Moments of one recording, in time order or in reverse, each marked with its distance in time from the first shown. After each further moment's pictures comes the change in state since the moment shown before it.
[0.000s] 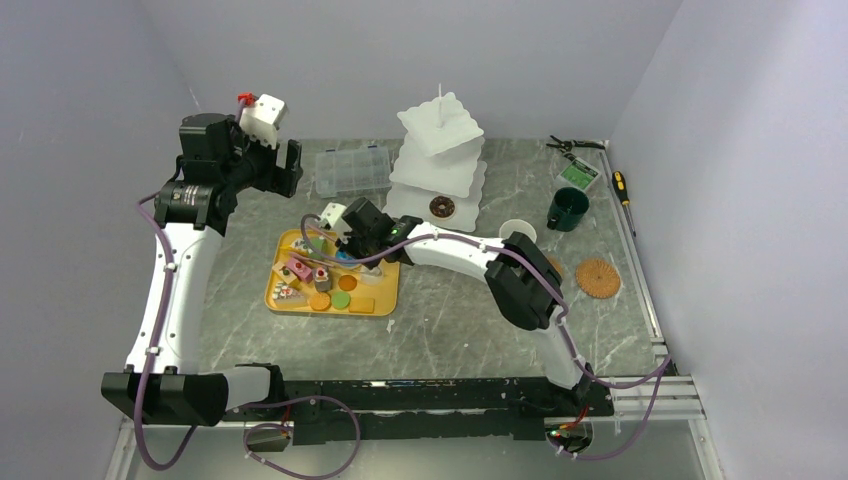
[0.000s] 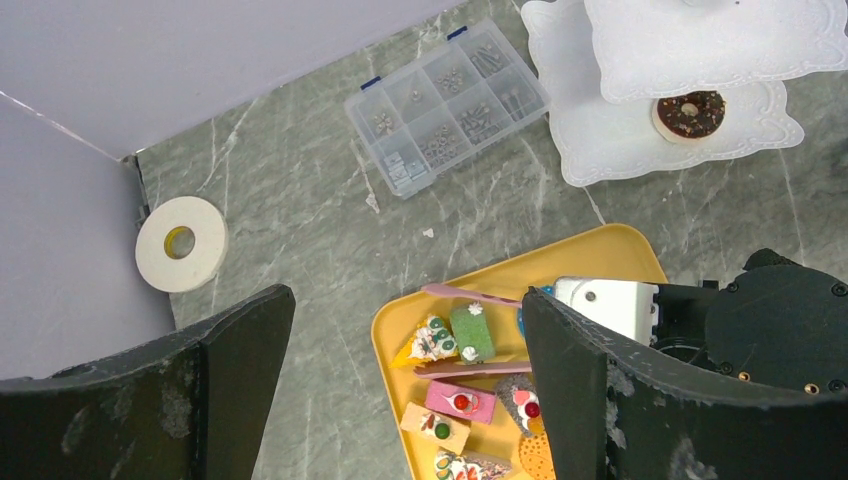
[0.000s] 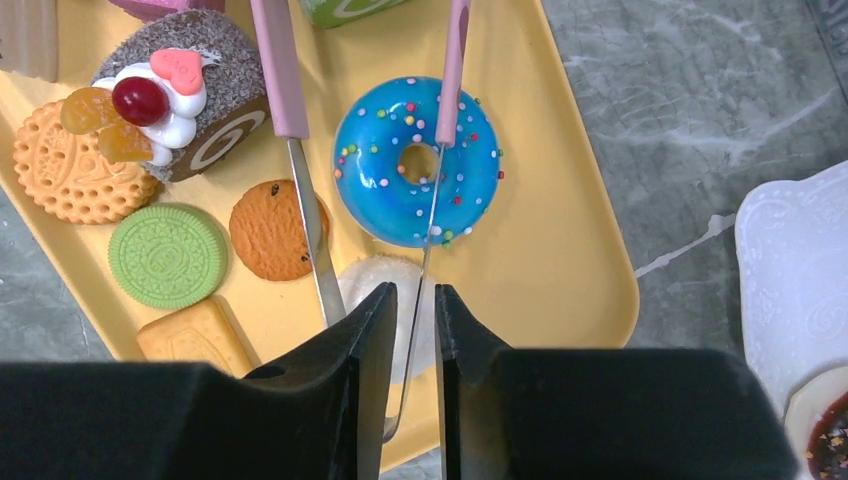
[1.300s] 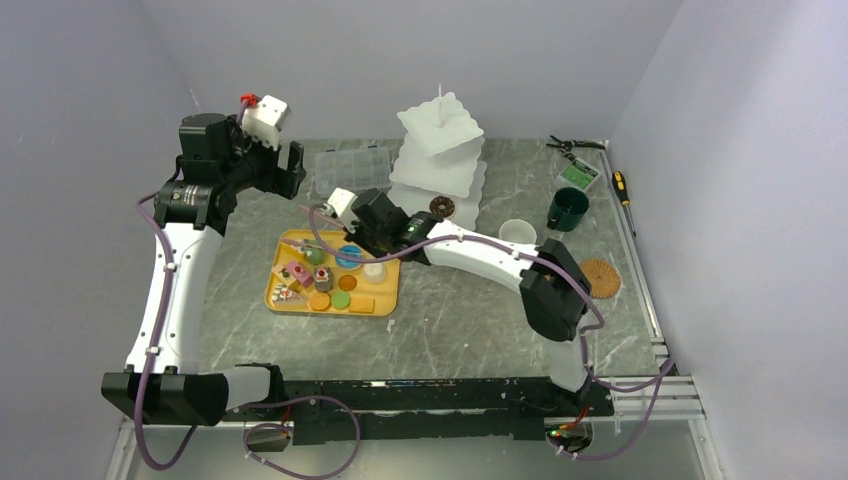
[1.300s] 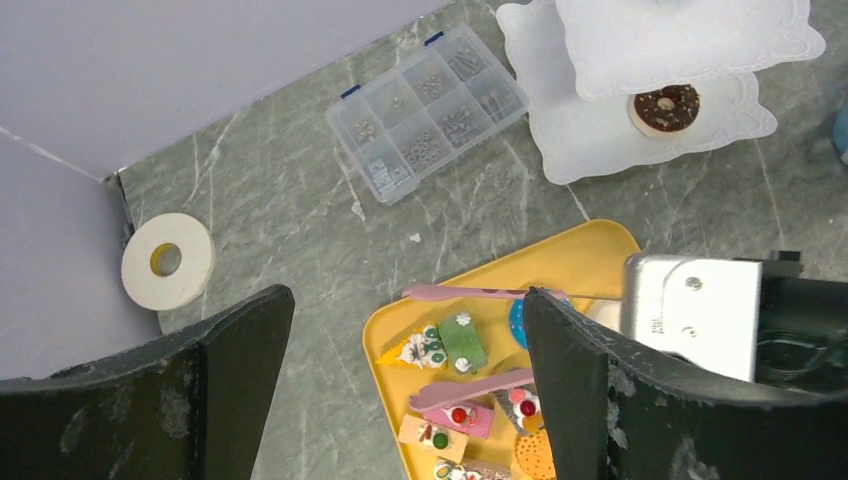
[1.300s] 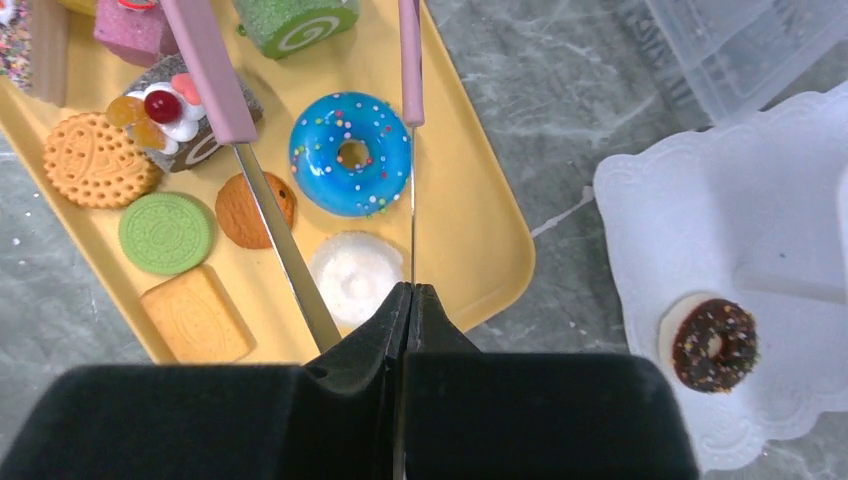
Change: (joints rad) left arm 0.002 0.000 0.000 -0.001 0.037 0.010; right arm 0.013 -0.159 -0.071 0.008 0.106 -0.030
